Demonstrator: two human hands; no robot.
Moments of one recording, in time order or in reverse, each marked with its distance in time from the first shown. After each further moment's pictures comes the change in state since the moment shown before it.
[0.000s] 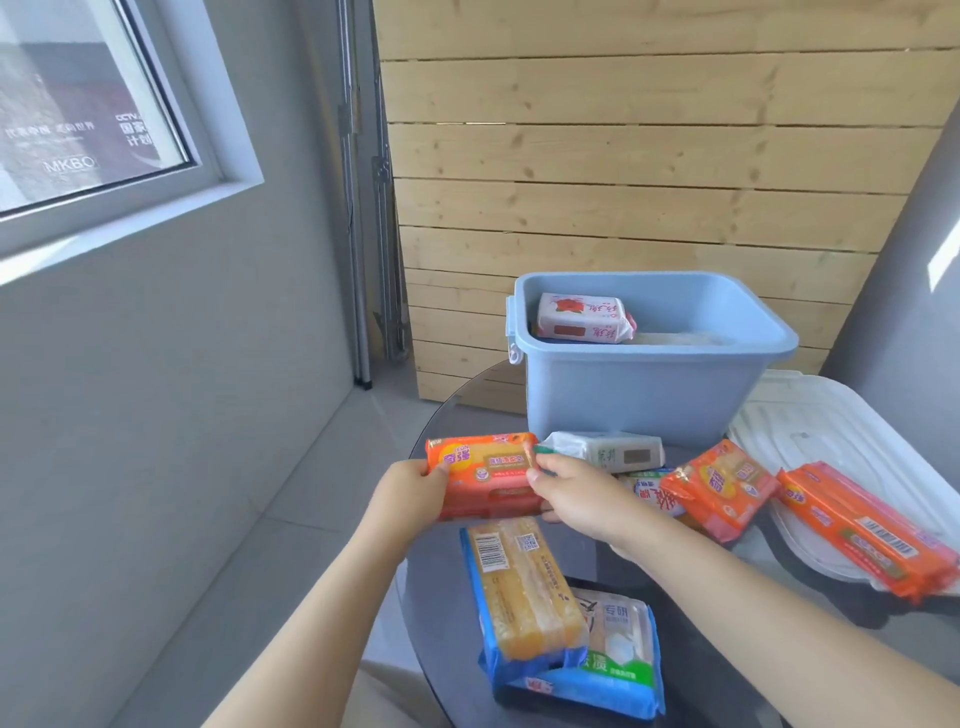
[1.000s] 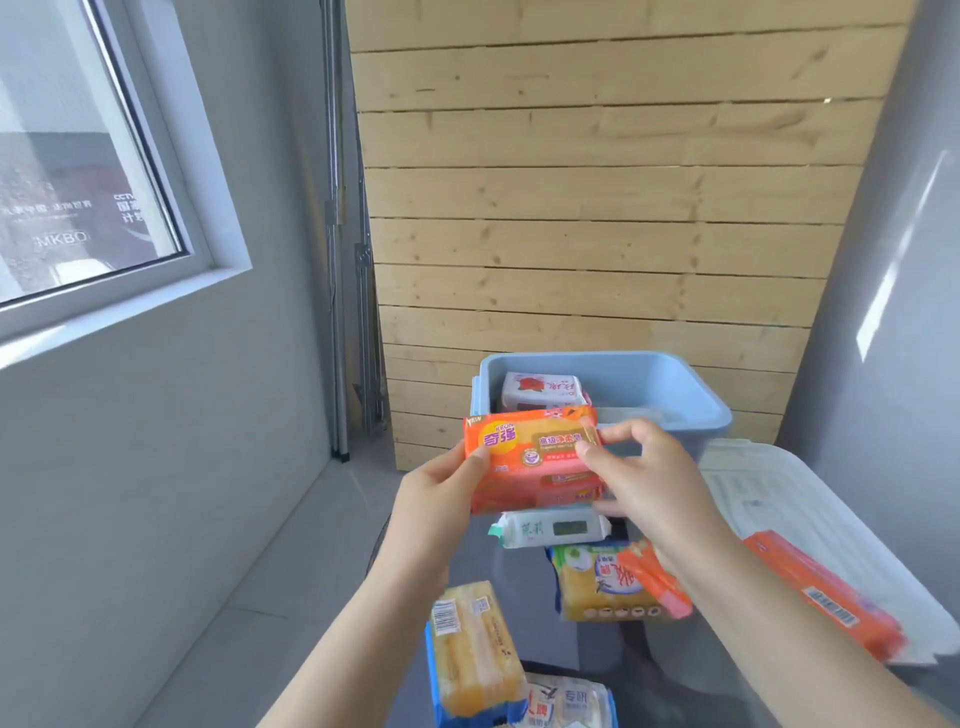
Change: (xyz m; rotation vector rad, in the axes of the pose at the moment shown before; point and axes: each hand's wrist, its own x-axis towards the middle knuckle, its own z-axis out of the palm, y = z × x) left_hand -0.052 0.085 0.007 -0.560 -0.077 0.308; right_hand -0.053 -0.035 -0.084 0.319 0.591 -0.133
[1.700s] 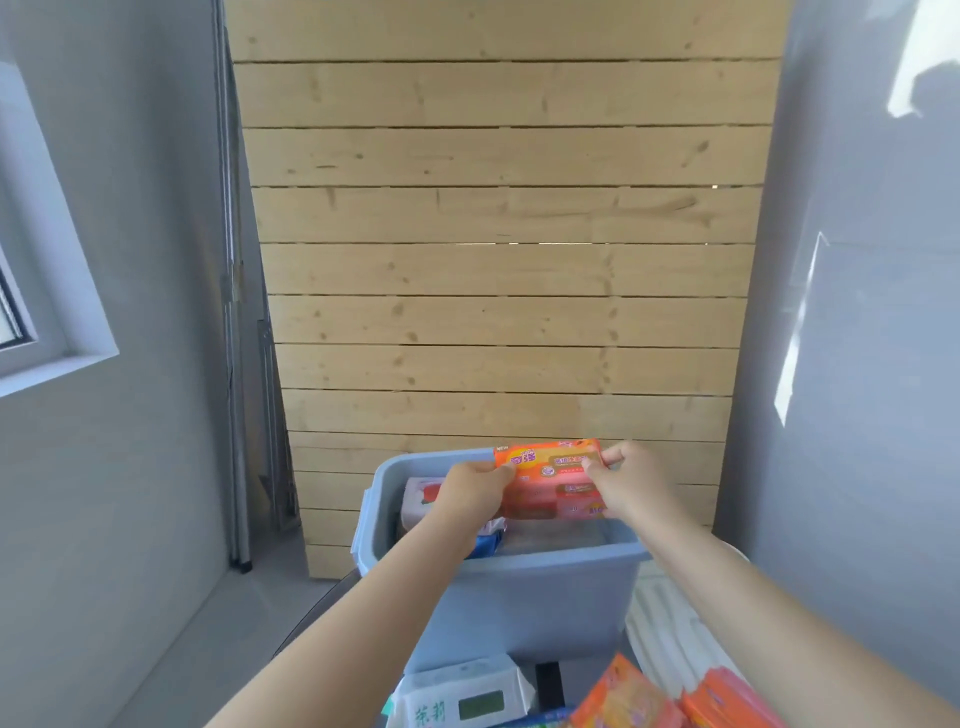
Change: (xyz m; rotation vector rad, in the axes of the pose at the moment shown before) left_hand 0.170 0.022 0.149 0.320 -0.188 -0.073; right_hand 0.169 0.027 -0.068 -0.108 0.178 0.105
